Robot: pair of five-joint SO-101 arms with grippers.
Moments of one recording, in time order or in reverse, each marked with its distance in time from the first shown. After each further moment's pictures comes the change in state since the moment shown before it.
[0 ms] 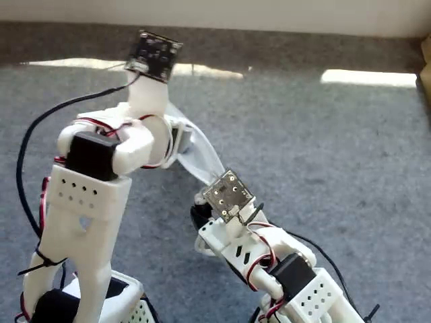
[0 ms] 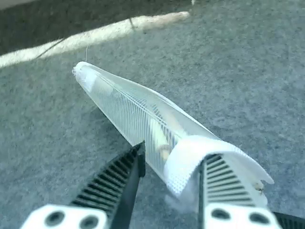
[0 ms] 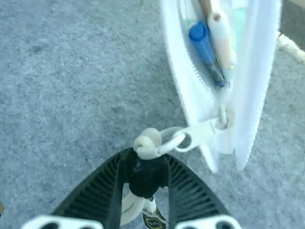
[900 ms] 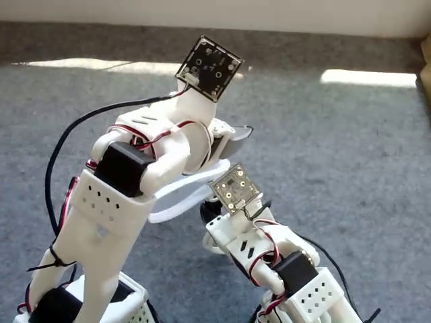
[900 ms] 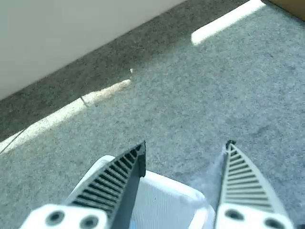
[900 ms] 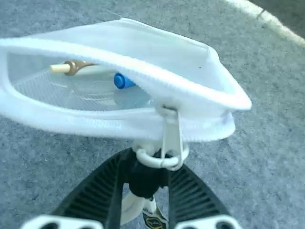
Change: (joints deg) left arm 12.8 0.0 0.4 -12.7 -3.7; right arm 4.5 0.0 0.6 0.9 0.0
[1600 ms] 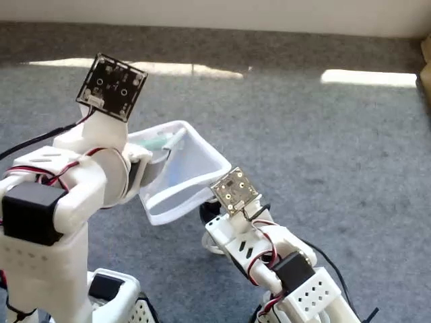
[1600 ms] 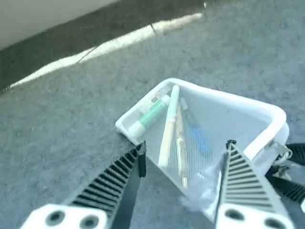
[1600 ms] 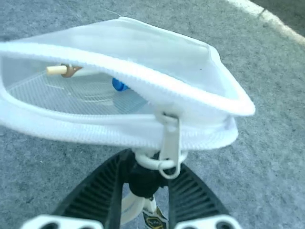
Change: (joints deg) left arm -19.4 -13.1 -5.1 26.9 -5.8; right arm 0.2 0.0 3.8 -4.3 0.0
